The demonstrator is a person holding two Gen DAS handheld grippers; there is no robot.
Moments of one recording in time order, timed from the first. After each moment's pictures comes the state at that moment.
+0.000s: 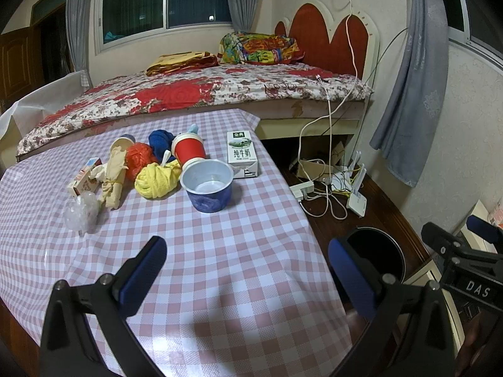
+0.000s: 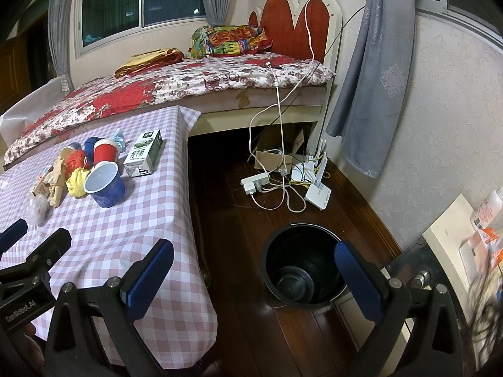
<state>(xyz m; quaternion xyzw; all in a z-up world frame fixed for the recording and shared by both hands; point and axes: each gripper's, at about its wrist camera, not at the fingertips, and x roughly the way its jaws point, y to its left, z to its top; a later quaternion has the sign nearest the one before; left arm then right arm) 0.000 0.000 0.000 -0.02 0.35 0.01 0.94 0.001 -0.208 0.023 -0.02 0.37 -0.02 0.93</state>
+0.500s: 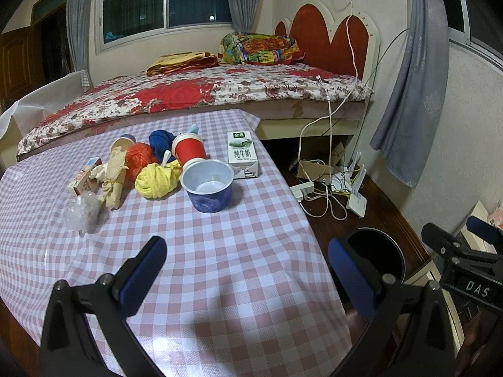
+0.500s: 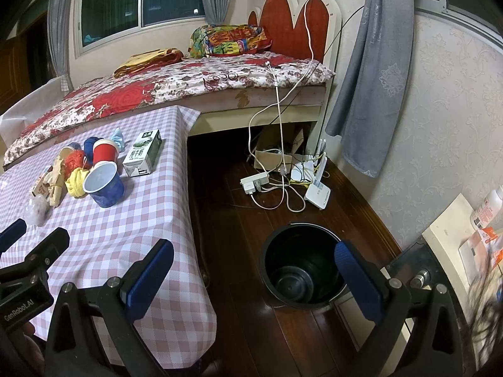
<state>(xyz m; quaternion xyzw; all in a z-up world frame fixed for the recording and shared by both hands) 0.000 0.000 0.000 -0.02 0.35 0.01 0.94 0.002 -0.209 0.023 -0.02 0.37 -0.02 0.93</state>
